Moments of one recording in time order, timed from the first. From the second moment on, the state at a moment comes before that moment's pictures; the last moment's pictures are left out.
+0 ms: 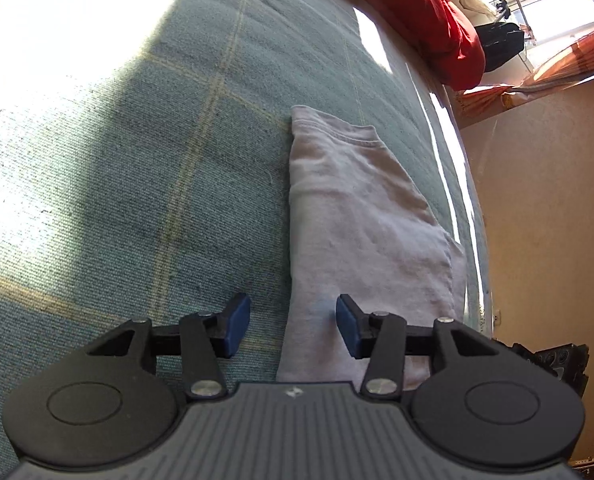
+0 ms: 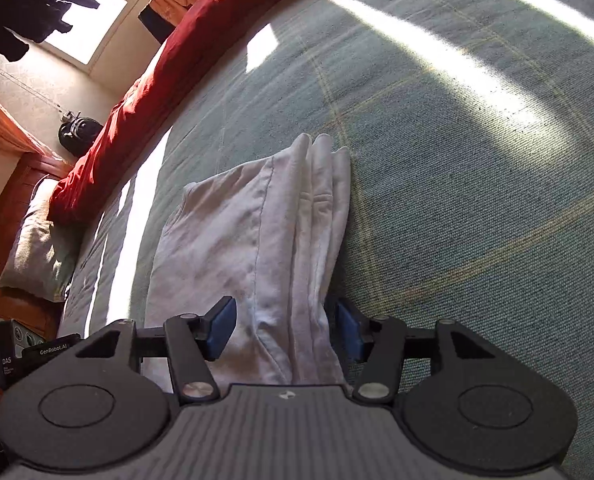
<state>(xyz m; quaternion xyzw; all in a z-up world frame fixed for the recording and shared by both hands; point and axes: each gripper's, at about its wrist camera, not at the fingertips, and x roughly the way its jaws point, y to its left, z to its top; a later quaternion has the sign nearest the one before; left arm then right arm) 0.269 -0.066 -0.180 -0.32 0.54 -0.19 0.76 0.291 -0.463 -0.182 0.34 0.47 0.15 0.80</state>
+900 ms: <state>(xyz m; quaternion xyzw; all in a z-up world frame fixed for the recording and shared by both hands) 0.265 -0.100 -0.148 -0.28 0.51 -0.23 0.78 0.299 -0.426 -0.152 0.27 0.44 0.22 0.83</state>
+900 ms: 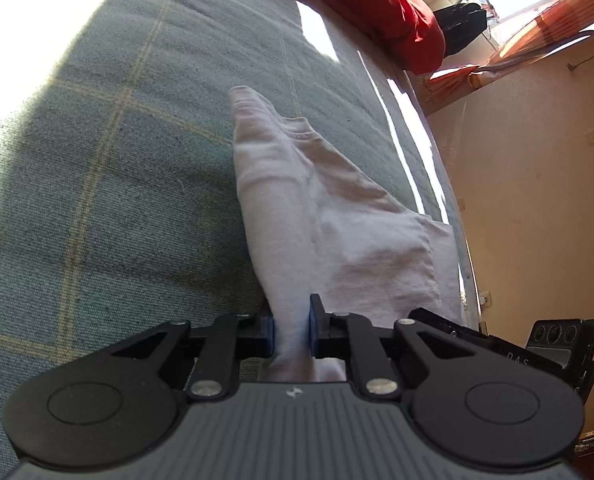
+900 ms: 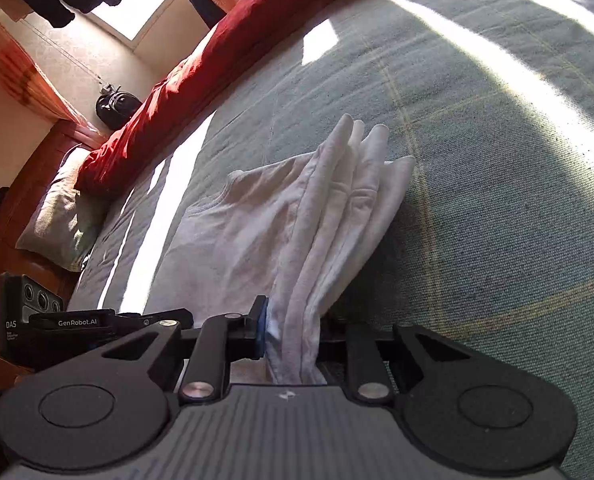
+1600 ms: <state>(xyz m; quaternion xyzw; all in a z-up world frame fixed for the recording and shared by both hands) 0.206 0.122 -0.055 -0.29 0.41 -0.12 0.86 0.280 -0.205 -0.057 0.14 0.41 0.34 0.83</state>
